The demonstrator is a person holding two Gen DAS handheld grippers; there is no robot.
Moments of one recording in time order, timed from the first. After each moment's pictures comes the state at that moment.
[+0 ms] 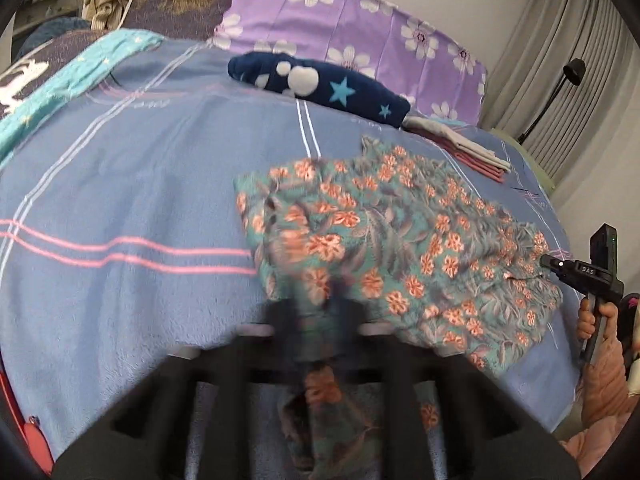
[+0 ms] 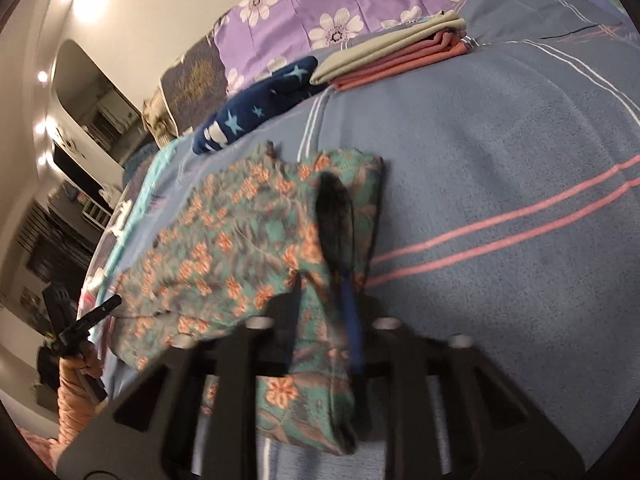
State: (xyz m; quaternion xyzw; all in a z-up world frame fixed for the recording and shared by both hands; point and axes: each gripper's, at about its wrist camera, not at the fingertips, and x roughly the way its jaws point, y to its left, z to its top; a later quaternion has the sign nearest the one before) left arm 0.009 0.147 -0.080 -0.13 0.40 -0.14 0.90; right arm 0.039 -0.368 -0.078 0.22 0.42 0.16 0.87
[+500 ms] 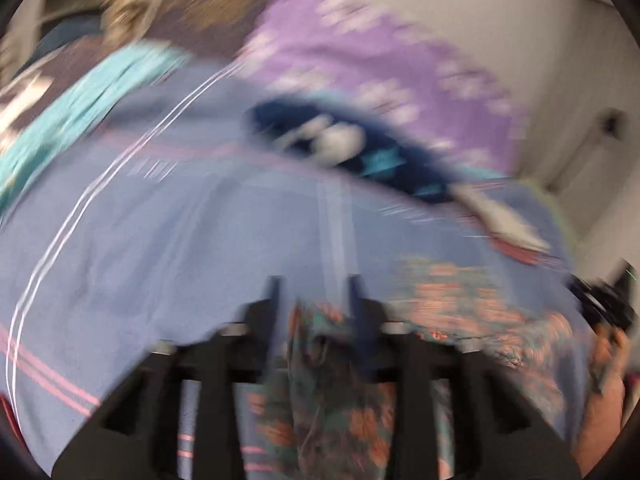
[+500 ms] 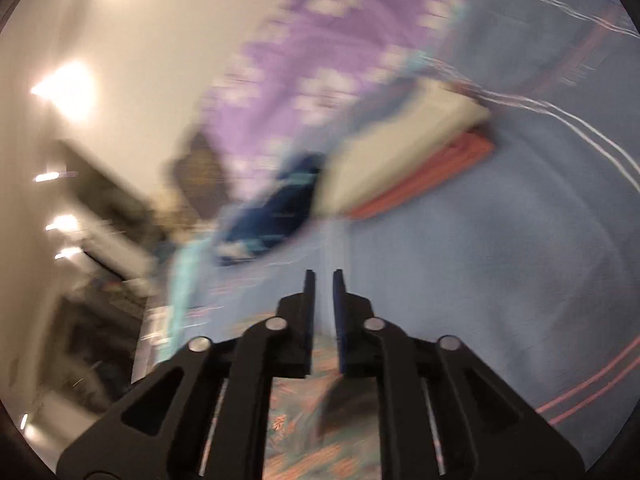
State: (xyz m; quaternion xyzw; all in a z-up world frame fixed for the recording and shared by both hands) left arm 0.148 0.159 -0.051 -0.16 0.41 -0.05 0.90; right arm 0.161 -0.411 -0.036 0.35 0.37 0.09 0.86
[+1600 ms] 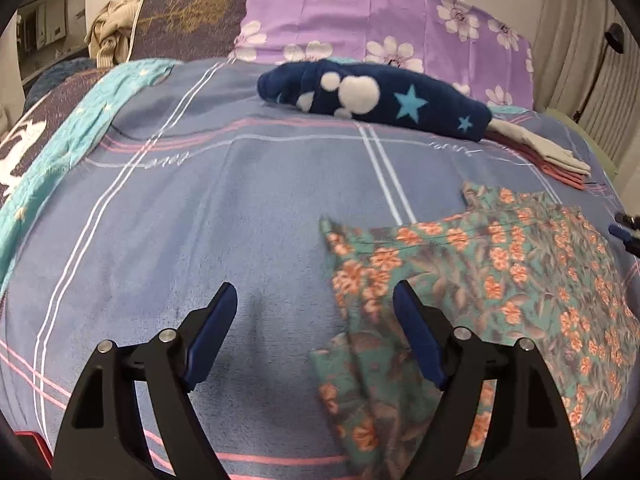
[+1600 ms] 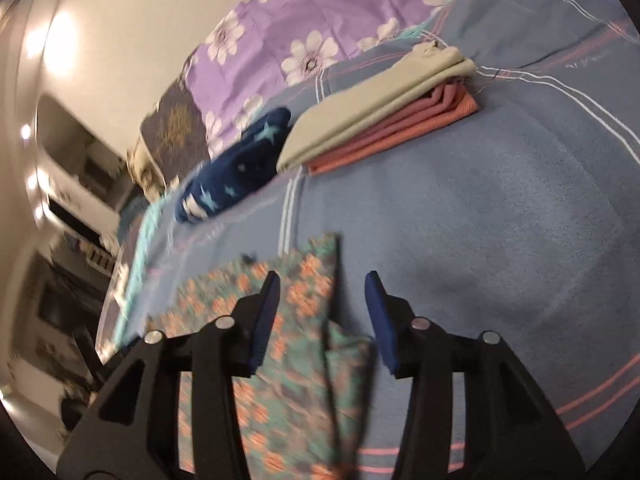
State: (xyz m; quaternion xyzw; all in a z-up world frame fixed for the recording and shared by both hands) left arm 0.144 0.156 -0.086 -0.03 0.42 -0.05 0.91; right arm 0.154 -0.404 -0.071 0.27 0.41 0.14 0.86
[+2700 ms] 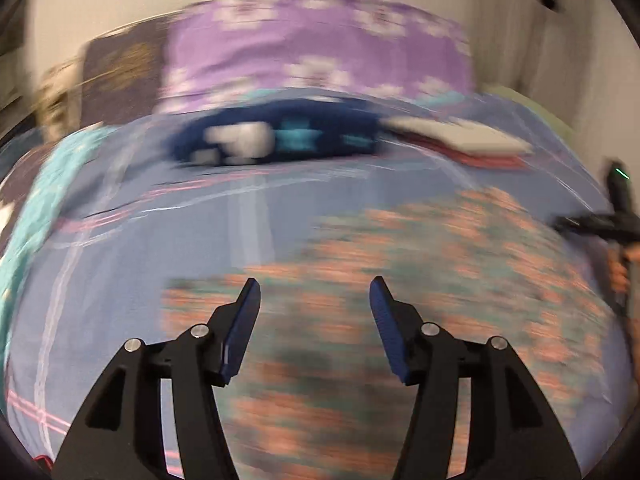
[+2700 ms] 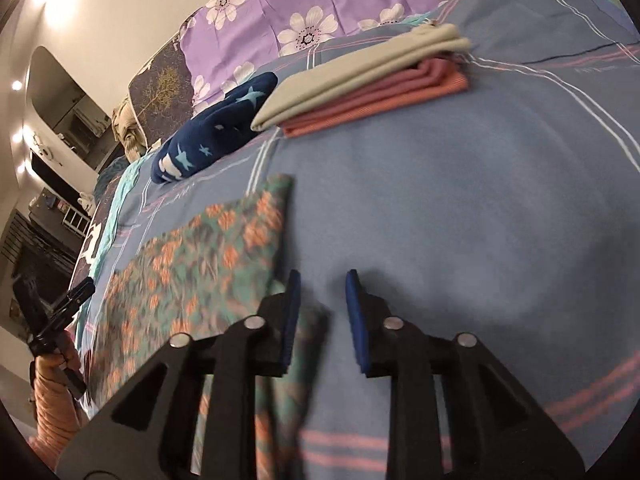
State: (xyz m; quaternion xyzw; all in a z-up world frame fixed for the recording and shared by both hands) left arm 0.117 0.015 -0.030 0.06 0.38 -0.17 0.91; right arm 0.131 -0.416 -0.087 0.21 0.44 0.13 0.86
